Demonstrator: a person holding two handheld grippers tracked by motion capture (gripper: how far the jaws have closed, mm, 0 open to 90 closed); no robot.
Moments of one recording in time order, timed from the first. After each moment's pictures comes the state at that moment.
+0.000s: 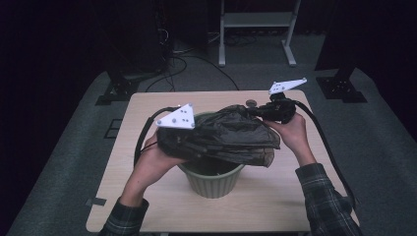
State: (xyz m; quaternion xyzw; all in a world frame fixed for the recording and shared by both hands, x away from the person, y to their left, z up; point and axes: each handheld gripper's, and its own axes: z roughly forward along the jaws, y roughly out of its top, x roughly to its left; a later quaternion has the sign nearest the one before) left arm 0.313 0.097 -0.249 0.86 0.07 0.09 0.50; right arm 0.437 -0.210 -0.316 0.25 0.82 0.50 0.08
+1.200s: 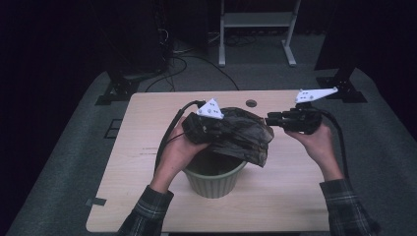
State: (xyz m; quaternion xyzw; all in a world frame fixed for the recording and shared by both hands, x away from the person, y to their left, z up) left arm 0.352 0.059 -0.272 0.89 0.14 0.12 0.41; right arm 0.391 -0.267 -0.312 0.27 0.81 0.51 0.10
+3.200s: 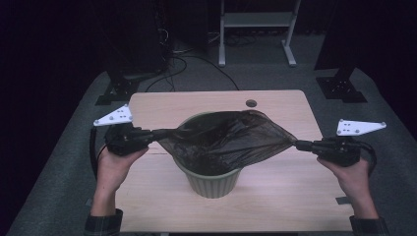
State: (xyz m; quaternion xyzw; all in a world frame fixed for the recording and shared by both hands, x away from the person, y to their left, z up) left arm 0.315 0.230 -0.280 0.80 0.27 0.11 0.53; right arm 0.313 -0.334 -0.337 0.27 0.79 0.54 0.10
